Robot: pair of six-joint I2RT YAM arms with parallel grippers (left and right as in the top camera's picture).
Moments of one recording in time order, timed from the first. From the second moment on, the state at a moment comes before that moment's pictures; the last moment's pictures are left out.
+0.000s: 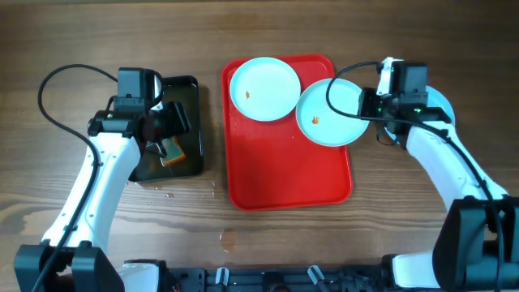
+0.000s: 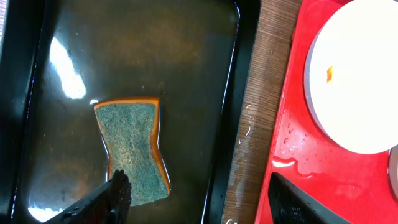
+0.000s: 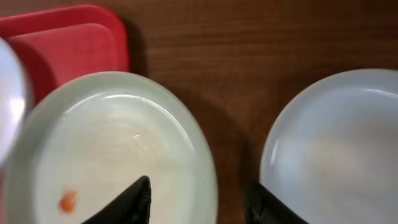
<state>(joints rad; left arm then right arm) -0.06 1.46 1.05 -0.71 0.08 -0.39 0.02 1.61 0.97 -0.30 0.01 0.09</state>
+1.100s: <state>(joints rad) -0.06 1.46 1.05 -0.72 0.08 -0.39 0.22 1.52 0.89 -0.70 -0.14 0.44</state>
